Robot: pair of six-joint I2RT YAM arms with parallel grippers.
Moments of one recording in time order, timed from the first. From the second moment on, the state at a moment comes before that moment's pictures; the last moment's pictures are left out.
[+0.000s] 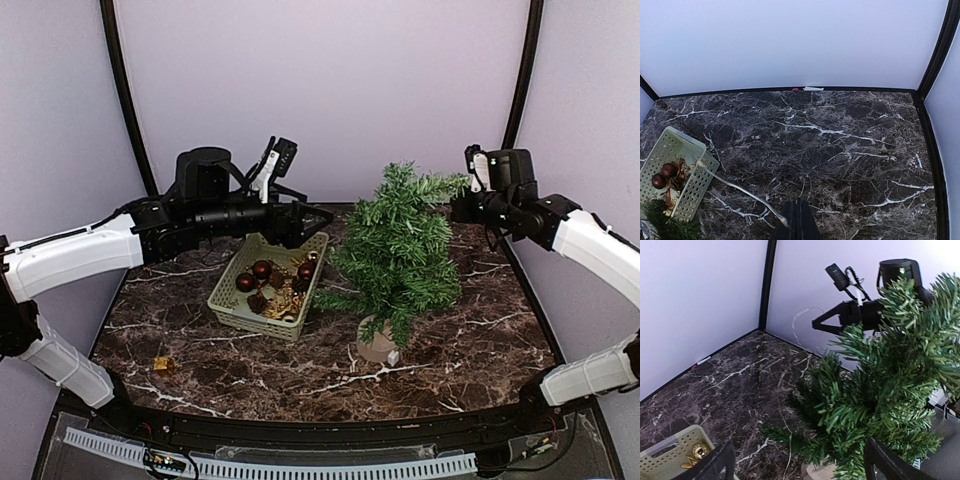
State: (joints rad) left arm -0.85 1.42 1.24 -0.04 0.21 -0.14; right arm 0.44 1.22 1.12 -0.38 0.18 0.26
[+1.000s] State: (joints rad) left arm -0.82 1.51 1.14 0.03 0.19 -0.31; right arm 0.44 1.27 1.01 -0.42 0.23 0.30
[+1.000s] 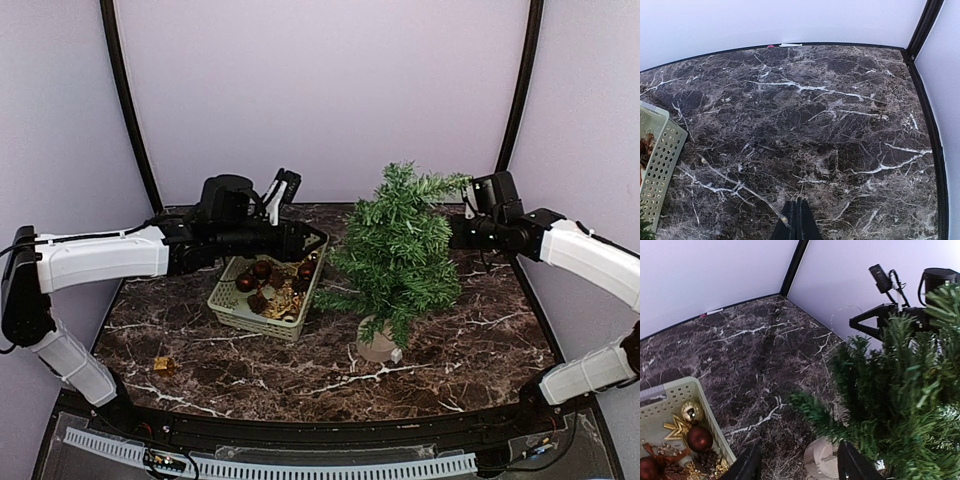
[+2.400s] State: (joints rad) left arm -1.02 1.31 1.17 -0.06 0.05 -0.13; right arm 0.43 0.99 1.27 -1.14 -0.11 0.39
